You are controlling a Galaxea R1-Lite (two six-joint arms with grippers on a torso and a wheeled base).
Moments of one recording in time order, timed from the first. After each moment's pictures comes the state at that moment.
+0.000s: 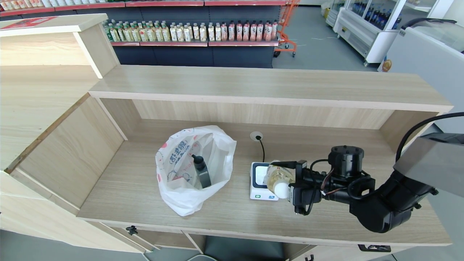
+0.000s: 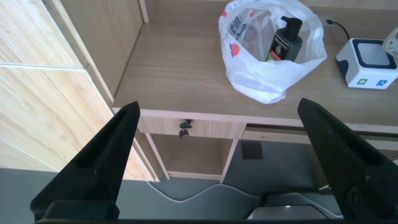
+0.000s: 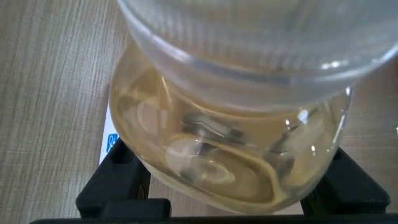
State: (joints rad) left arm 0.00 0.00 0.00 0.00 -0.02 0.00; right arm 0.35 2.14 -0.72 -1.15 0.62 -1.41
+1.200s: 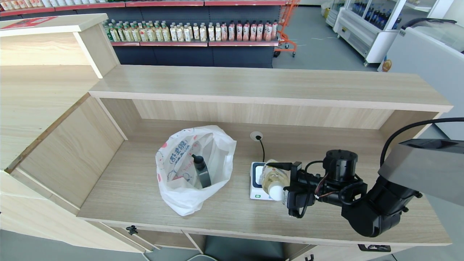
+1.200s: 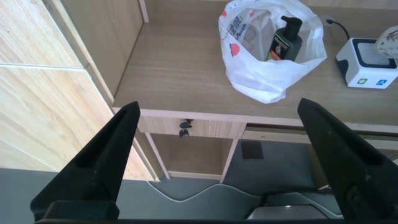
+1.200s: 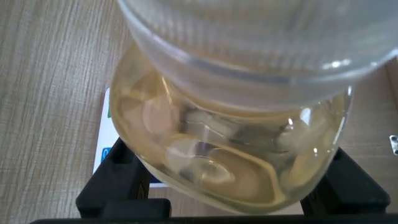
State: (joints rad) left arm 0.00 0.00 0.00 0.00 -0.02 0.00; right arm 0.37 2.21 -0.72 -1.28 0.62 -1.41
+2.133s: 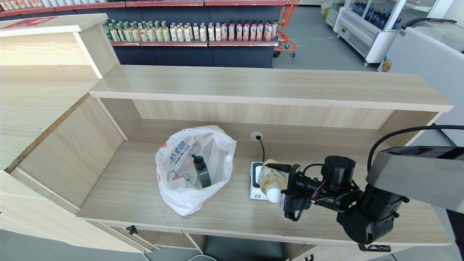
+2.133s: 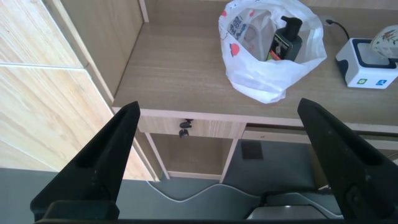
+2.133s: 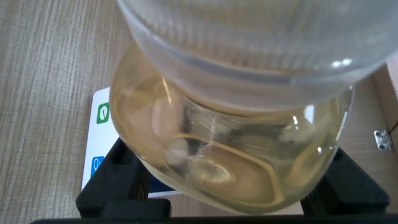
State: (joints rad) left arm 0.00 0.00 0.00 0.00 -0.02 0.00; right arm 0.38 2.28 -0.70 -1.45 0.59 -1.38
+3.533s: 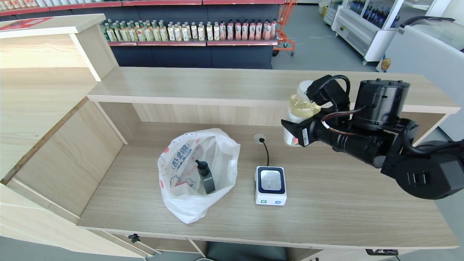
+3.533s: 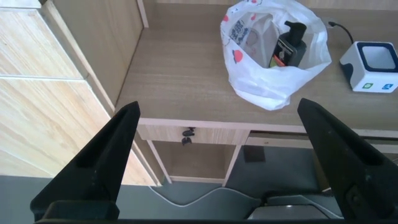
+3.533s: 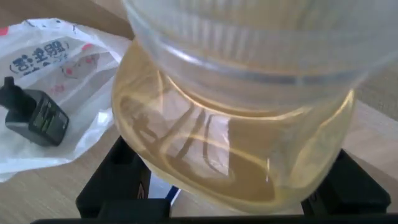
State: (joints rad) left arm -0.01 0.00 0.00 0.00 -0.02 0.00; right arm 0.51 1.75 -0.98 -0.71 -0.11 -0.29
